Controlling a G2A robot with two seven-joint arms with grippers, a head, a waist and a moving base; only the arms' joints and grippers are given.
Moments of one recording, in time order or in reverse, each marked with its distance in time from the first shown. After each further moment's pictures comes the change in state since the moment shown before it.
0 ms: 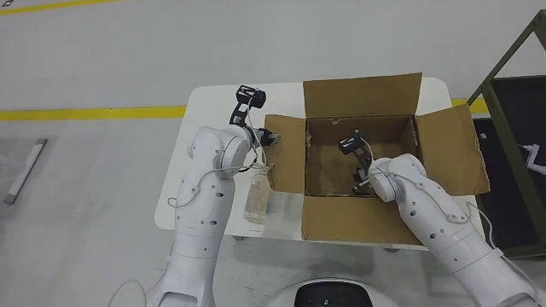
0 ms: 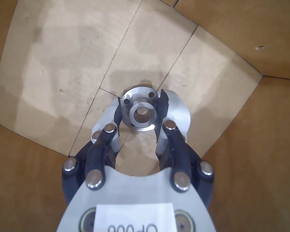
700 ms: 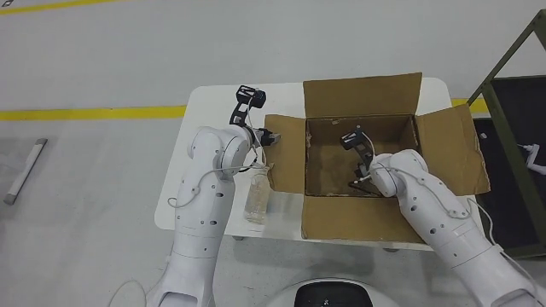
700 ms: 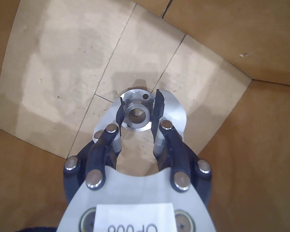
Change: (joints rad) left arm 0.000 0.000 0.000 0.000 0.000 0.000 0.000; right arm 0.019 -0.007 0.021 0.018 -0.002 -0.012 0.003
